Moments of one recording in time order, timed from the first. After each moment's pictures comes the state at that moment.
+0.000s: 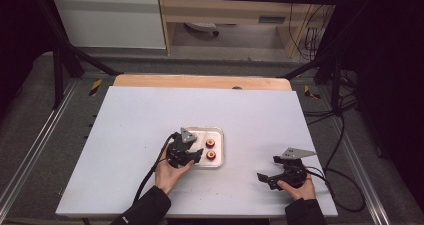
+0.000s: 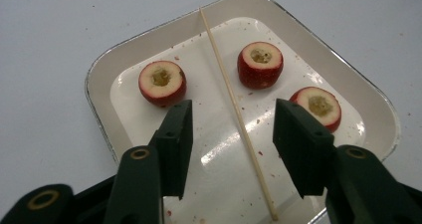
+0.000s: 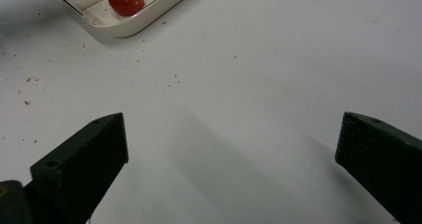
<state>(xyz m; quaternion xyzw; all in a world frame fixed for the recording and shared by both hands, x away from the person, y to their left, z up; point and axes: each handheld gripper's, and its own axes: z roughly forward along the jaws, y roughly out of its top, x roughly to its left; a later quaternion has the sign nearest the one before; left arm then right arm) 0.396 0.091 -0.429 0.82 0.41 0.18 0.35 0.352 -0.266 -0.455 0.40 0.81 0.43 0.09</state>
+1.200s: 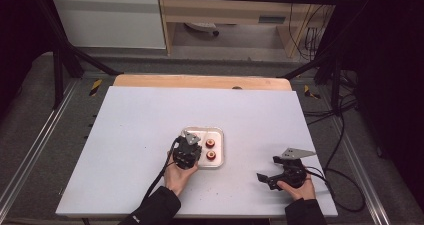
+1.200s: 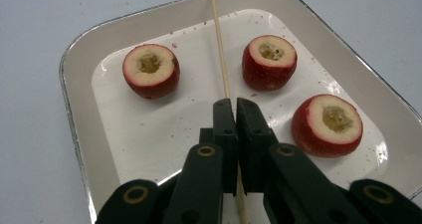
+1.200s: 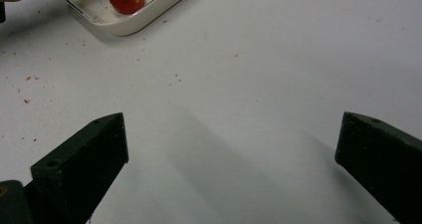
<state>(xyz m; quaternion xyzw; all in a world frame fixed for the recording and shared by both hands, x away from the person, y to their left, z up) 0.396 0.076 -0.448 0.79 0.47 0.19 0.35 0.352 -0.266 -0.456 0.39 0.81 0.43 0.09</state>
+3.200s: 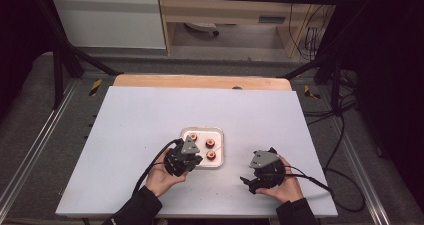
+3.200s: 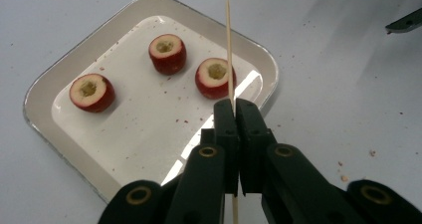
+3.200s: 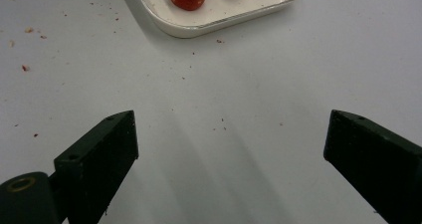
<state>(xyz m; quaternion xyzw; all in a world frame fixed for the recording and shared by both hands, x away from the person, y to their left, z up) 0.364 0.092 -0.400 0.89 0.26 0.13 0.34 0.342 -0.190 -0.424 0.21 0.90 0.31 0.22</state>
